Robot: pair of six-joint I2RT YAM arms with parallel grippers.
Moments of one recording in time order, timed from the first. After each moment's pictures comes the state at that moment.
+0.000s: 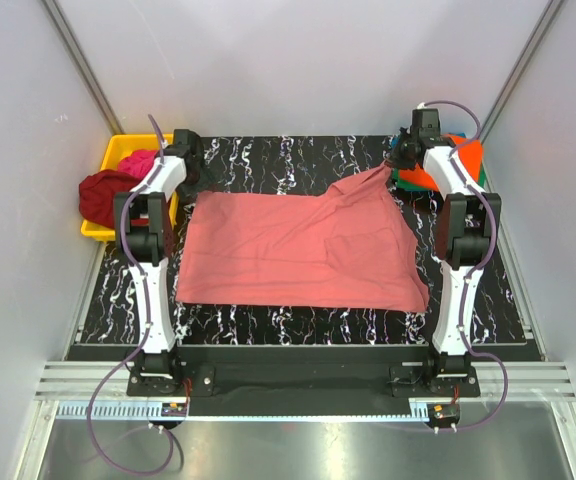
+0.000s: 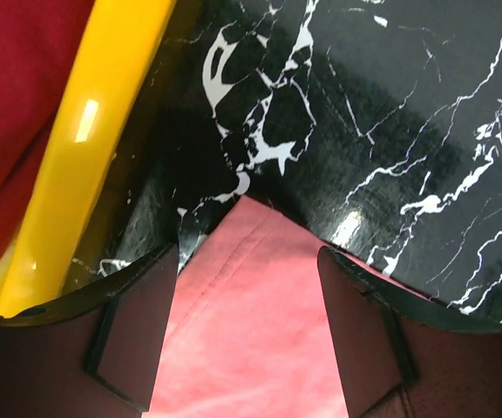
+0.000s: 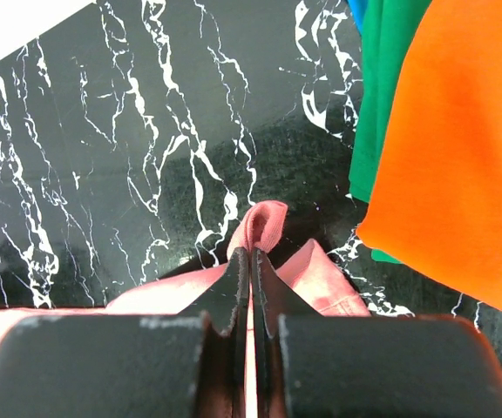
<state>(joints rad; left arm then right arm) -0.02 2.32 1.92 -0.67 -0.09 -0.53 0.03 2.26 1.97 -0.46 -0.12 0.45</state>
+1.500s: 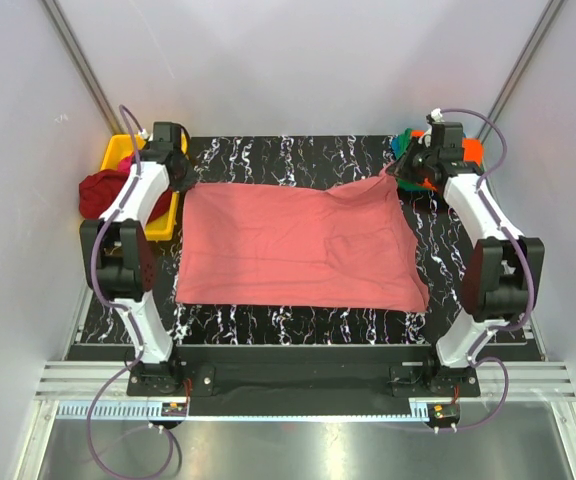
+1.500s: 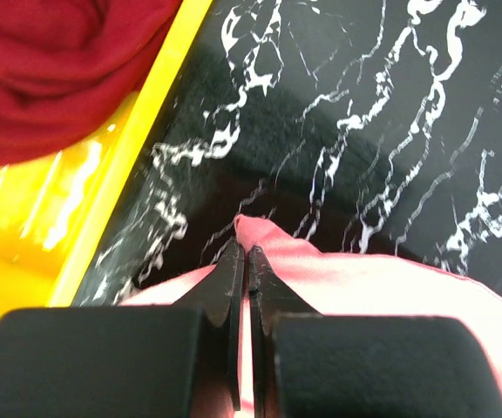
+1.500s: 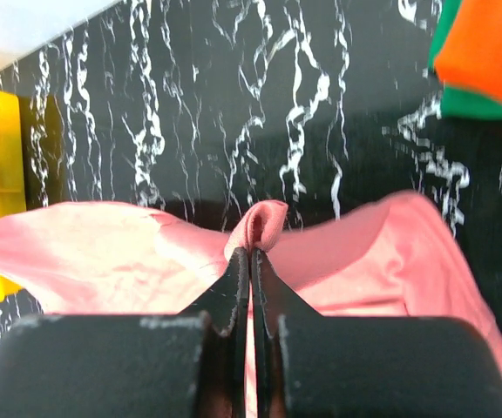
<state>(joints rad) -0.02 1.91 1.64 -0.64 -0.12 -0.57 0.03 1.74 1.46 -0.34 -0.28 0.47</state>
